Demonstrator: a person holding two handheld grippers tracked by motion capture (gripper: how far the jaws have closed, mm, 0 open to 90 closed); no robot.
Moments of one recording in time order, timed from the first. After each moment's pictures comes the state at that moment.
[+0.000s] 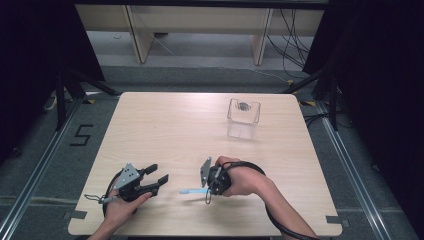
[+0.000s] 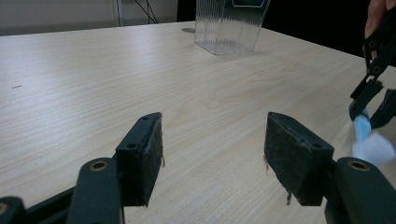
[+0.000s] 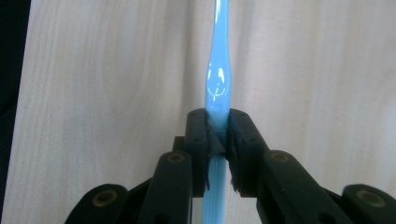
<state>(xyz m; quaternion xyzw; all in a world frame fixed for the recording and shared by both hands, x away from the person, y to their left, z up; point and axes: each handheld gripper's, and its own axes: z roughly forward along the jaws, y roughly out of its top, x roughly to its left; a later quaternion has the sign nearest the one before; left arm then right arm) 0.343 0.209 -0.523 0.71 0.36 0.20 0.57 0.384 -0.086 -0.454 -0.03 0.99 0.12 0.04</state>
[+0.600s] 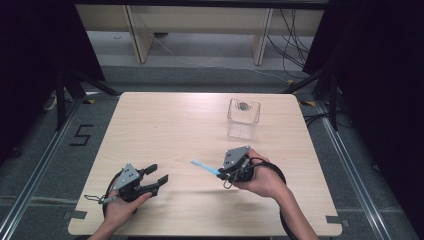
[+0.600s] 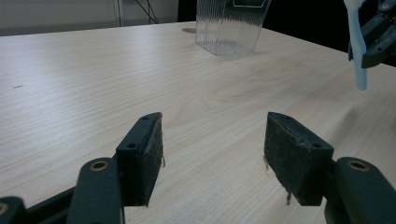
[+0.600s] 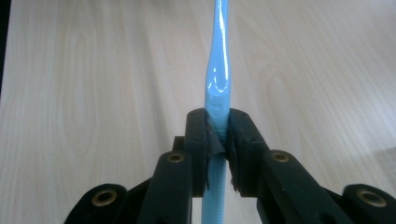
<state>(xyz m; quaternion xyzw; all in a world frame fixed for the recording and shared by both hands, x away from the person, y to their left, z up) 0.343 0.209 -0.523 0.71 0.36 0.20 0.58 0.387 -0.143 -0.437 0.10 0.93 0.33 0.11</state>
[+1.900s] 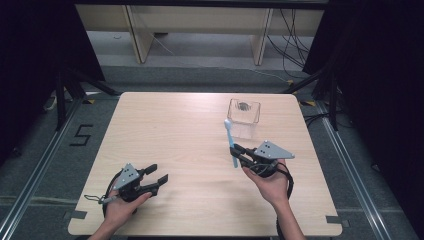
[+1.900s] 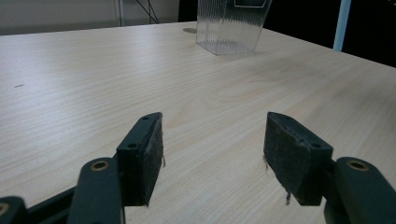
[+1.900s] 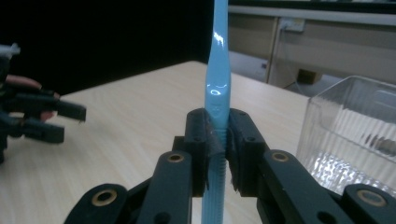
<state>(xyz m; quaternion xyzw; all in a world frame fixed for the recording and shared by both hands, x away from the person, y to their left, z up) 0.343 0.209 -0.523 0.71 0.36 0.20 0.58 0.382 -0.192 -0.443 0.29 0.73 0.58 0.21</state>
